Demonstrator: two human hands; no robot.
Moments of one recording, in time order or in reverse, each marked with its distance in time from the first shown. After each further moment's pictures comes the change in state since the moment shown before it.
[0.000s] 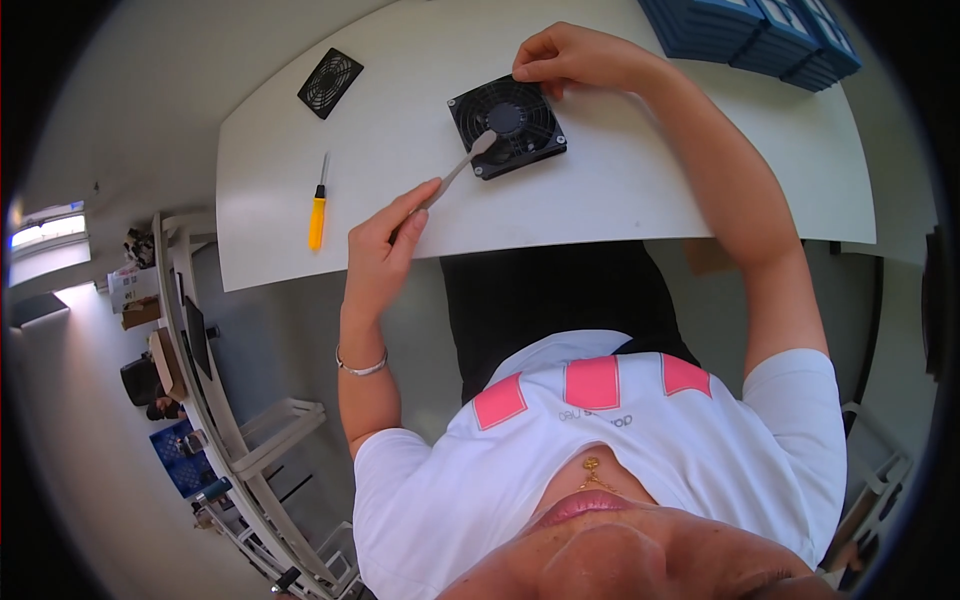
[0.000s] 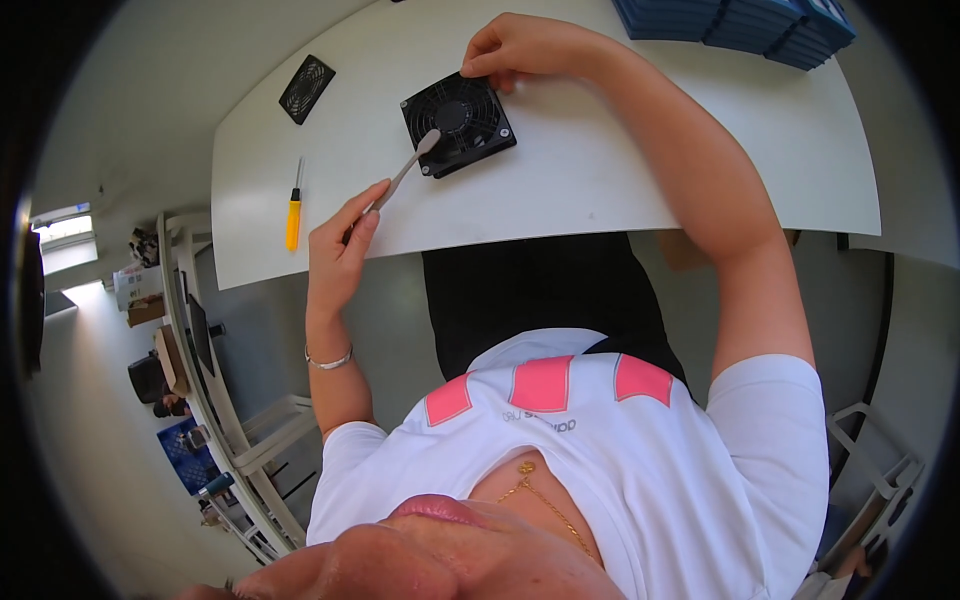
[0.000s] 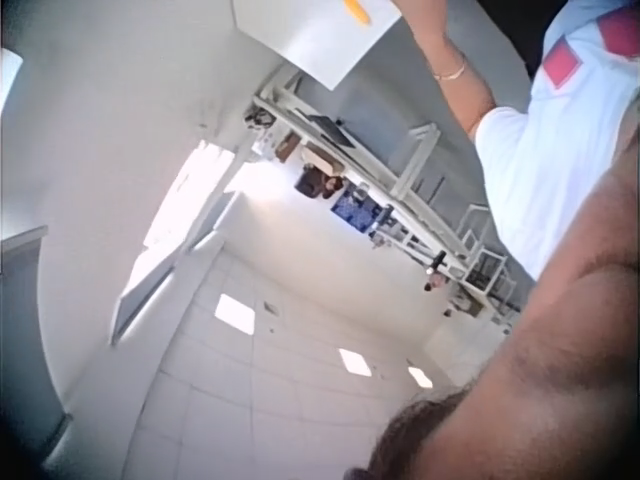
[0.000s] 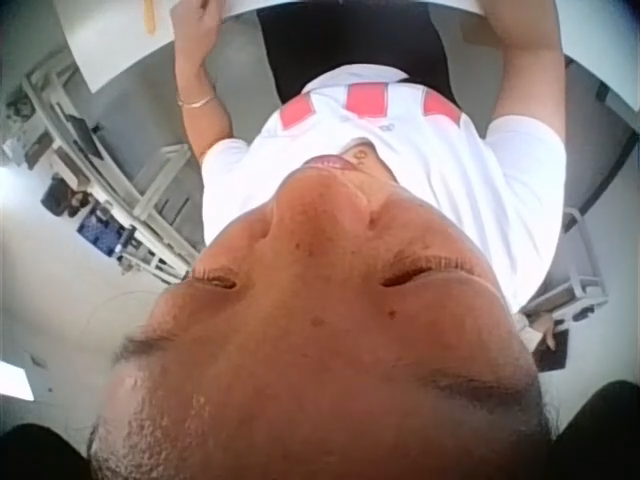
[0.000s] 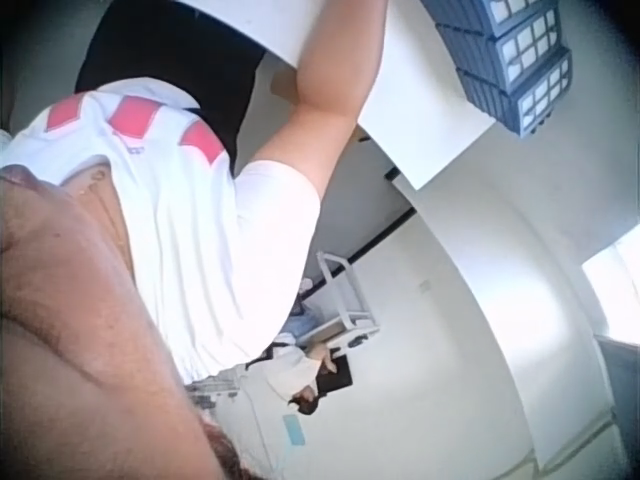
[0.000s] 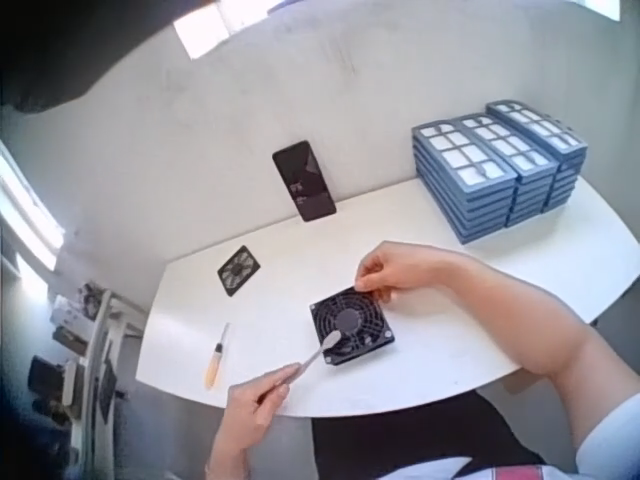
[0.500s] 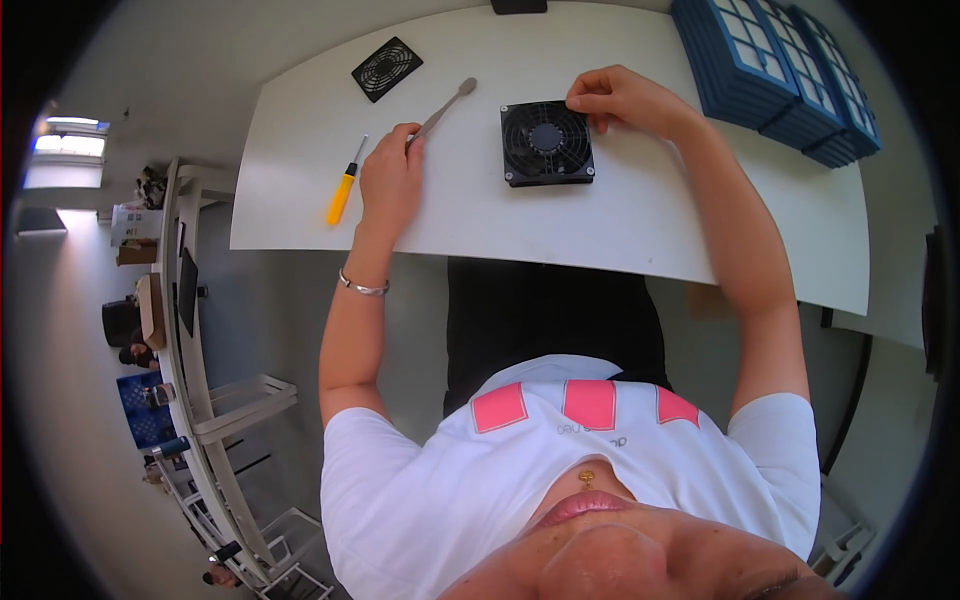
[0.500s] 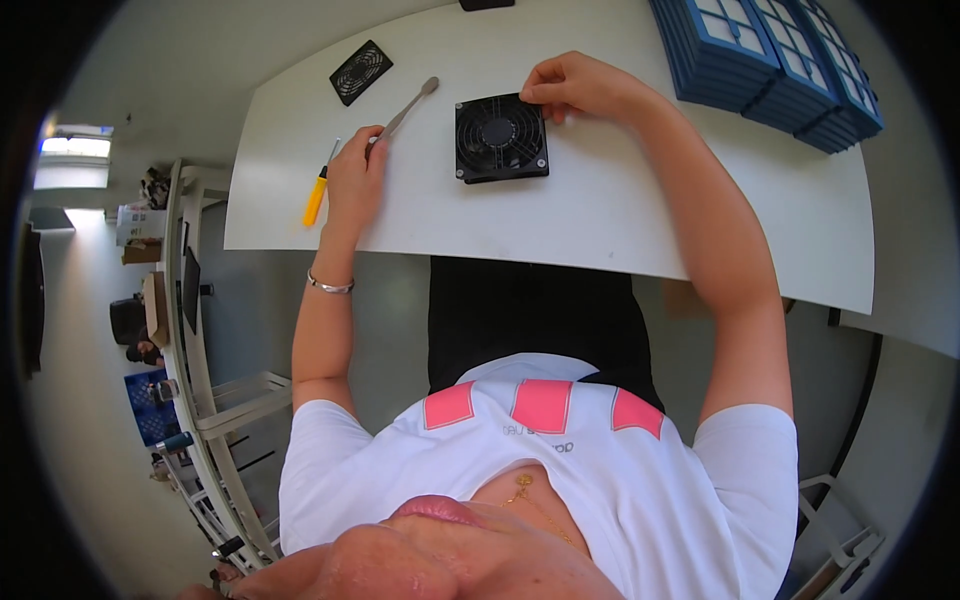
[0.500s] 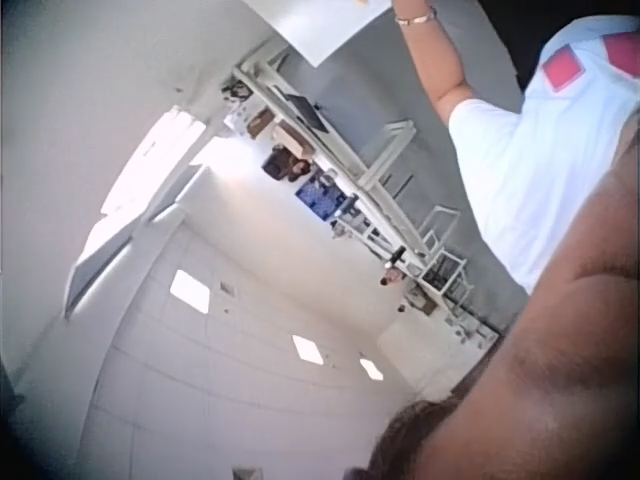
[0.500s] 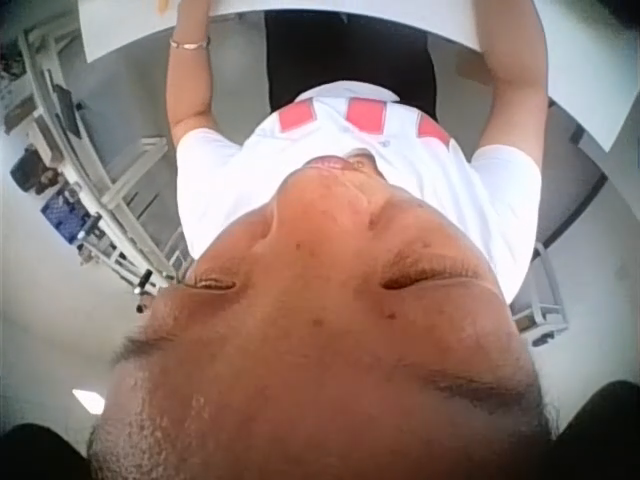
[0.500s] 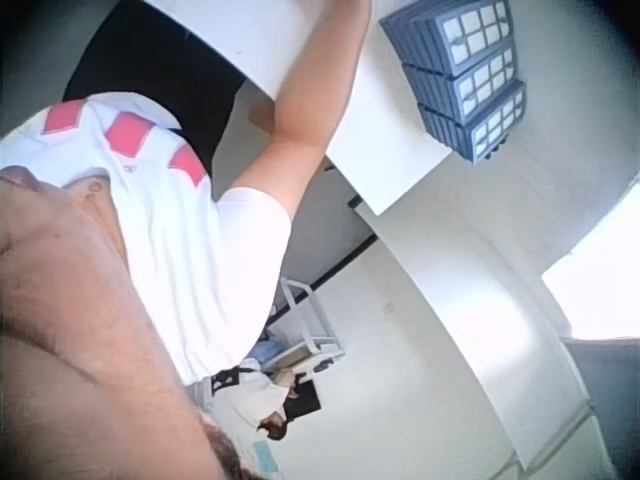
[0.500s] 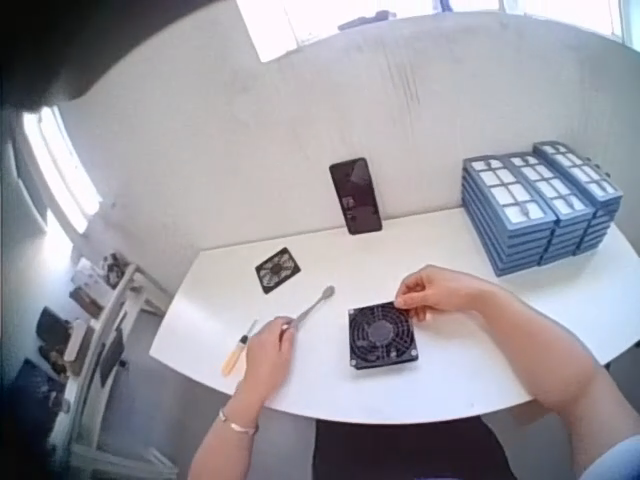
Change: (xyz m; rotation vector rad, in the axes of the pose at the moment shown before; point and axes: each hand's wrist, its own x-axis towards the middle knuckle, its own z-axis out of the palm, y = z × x) left_hand 0.065 -0.047 -0.002 0.343 0.371 -0.024; right_hand 0.006 0.010 0.002 0.091 -0.032 0.065
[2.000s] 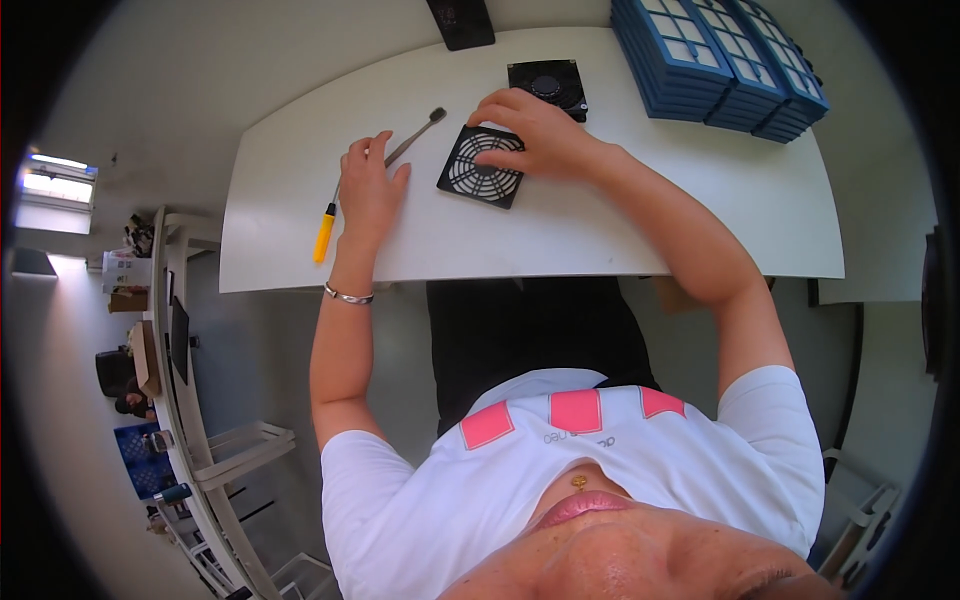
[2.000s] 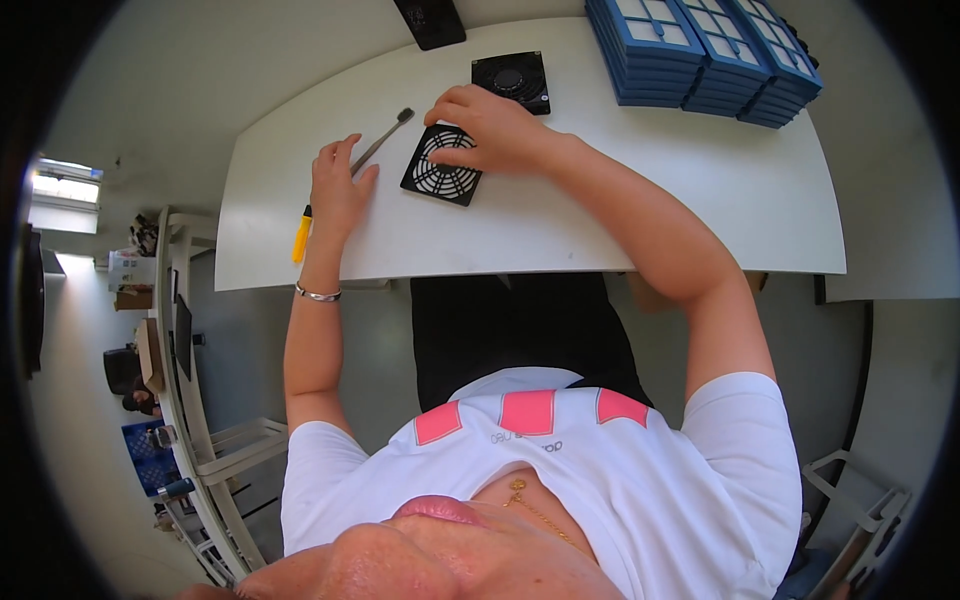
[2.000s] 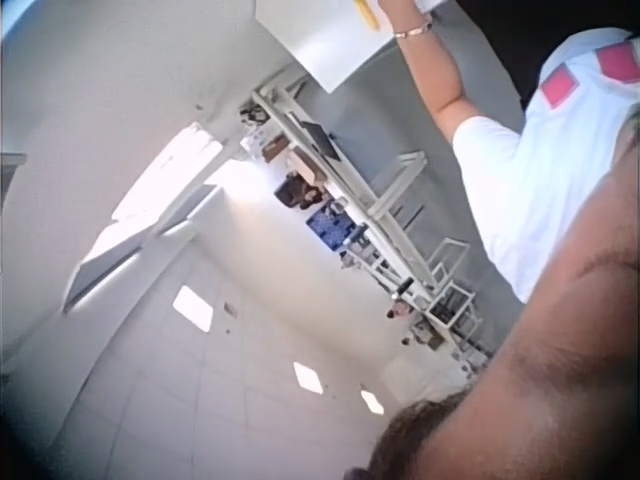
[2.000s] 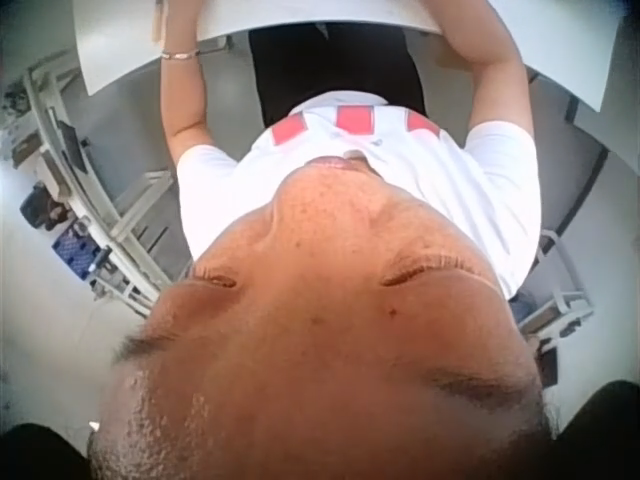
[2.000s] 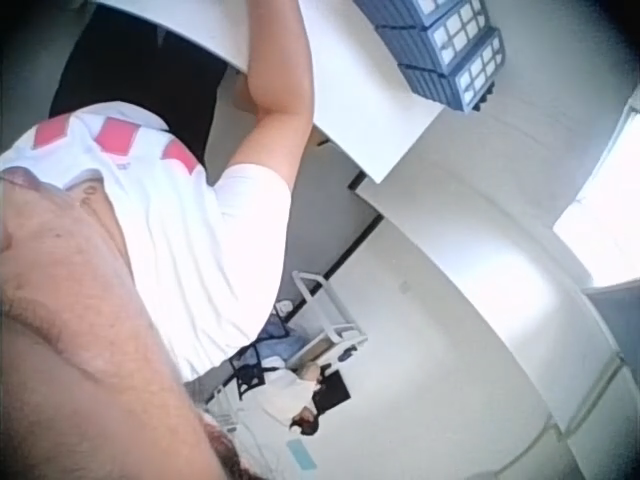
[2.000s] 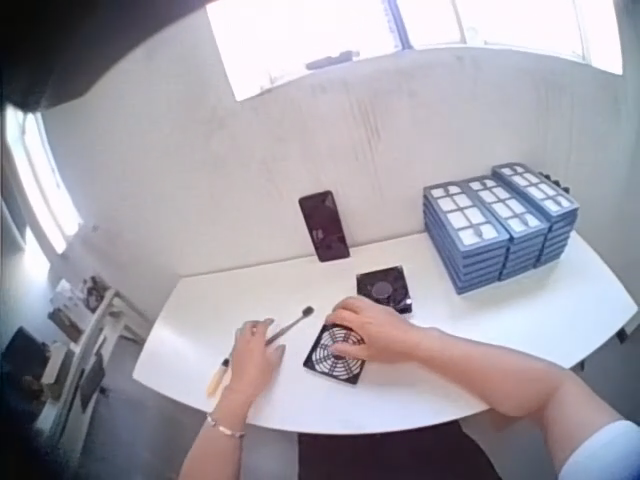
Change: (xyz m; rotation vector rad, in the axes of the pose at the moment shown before) left_hand 0.021 0.006 0.009 0.289 0.141 0.288; right_hand -0.003 -0.016 0.052 -0.558 0.399 -0.654
